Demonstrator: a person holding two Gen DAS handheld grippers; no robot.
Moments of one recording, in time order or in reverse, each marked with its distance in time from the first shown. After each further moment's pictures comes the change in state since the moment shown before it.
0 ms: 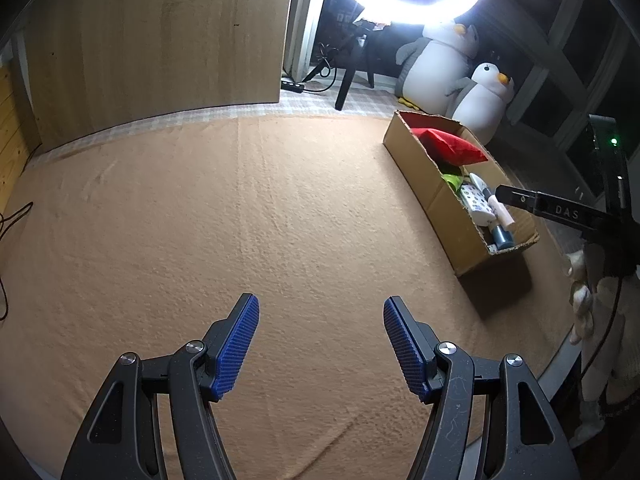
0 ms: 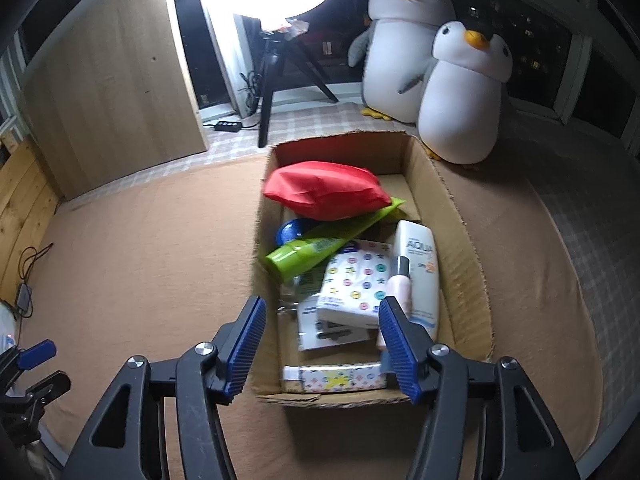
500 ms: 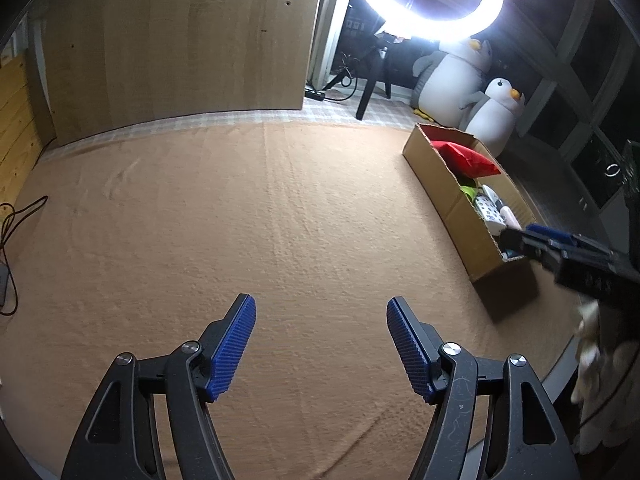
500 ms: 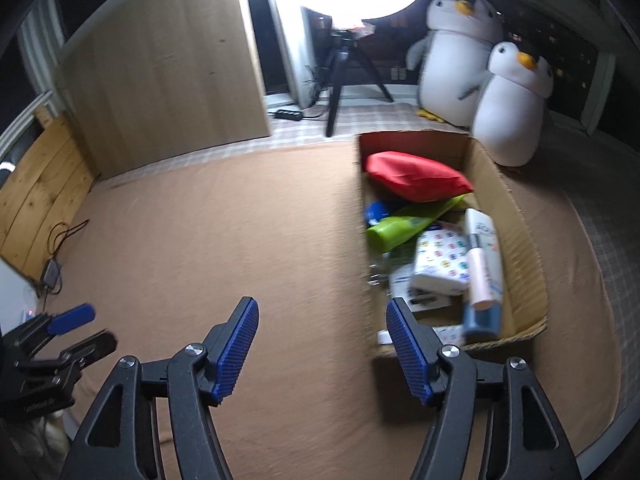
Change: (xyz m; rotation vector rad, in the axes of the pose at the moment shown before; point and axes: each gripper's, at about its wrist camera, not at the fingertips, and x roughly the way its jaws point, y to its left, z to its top) left arm -0.013 0.030 -0.001 -0.027 -0.025 0.018; right arm -0.029 0.074 -0.025 -0.063 0.007 0.077
